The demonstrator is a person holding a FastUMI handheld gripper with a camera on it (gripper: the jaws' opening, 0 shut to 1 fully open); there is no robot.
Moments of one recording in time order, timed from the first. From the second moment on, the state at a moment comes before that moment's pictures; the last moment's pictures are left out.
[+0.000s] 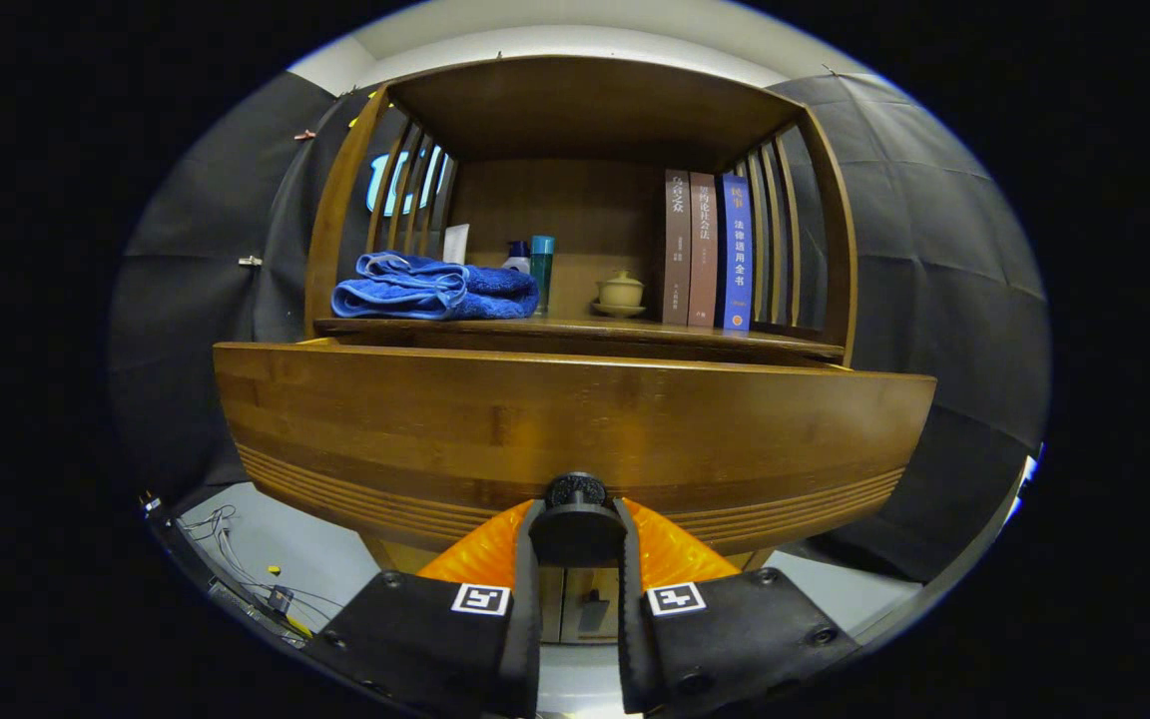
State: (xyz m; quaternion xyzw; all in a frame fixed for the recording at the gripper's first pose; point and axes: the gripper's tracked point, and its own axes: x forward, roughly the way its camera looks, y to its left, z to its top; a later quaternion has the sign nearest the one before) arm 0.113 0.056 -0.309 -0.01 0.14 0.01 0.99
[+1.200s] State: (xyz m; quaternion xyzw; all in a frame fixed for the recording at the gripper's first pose) arm 0.037 0.026 -0.227 -0.02 0.14 -0.03 0.99
